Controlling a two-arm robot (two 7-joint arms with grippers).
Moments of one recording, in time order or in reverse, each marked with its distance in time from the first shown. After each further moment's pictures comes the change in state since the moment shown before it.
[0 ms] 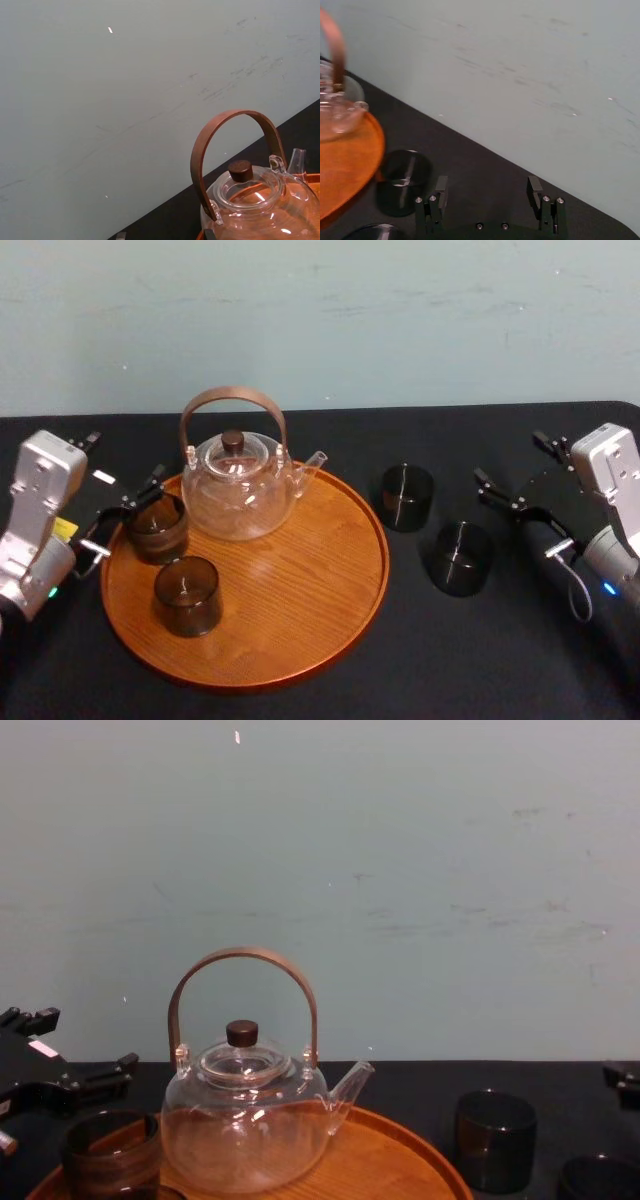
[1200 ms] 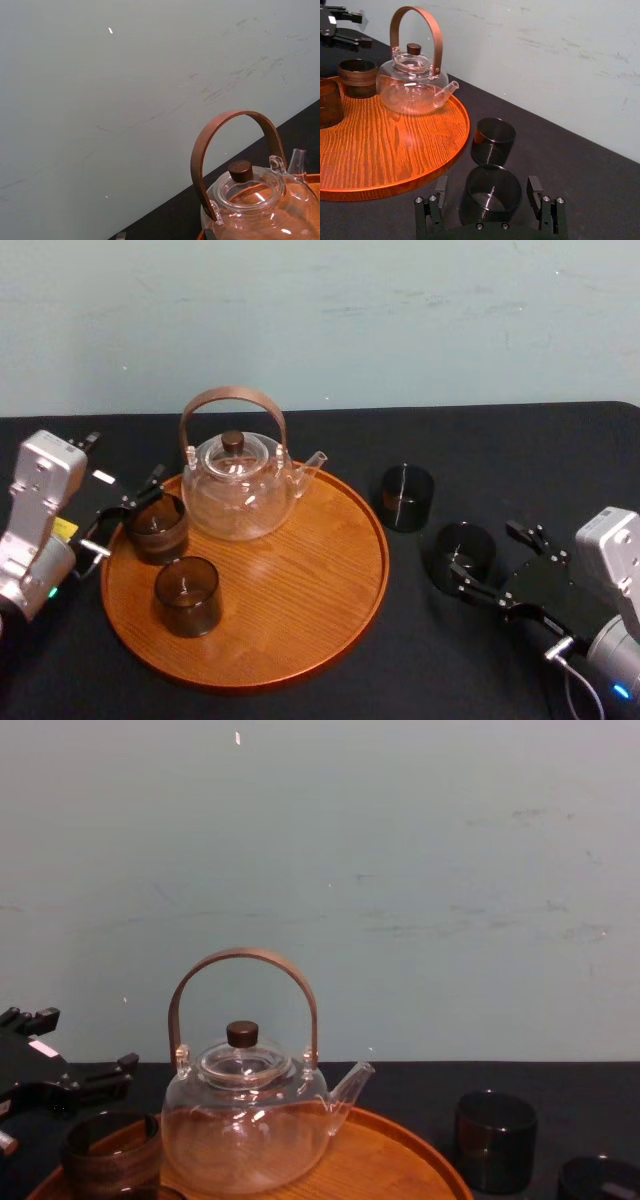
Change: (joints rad) left arm 0.000 0.000 0.000 0.000 0.000 0.000 0.000; right arm -0.306 0.058 0.086 -0.283 0.054 0.082 0.077
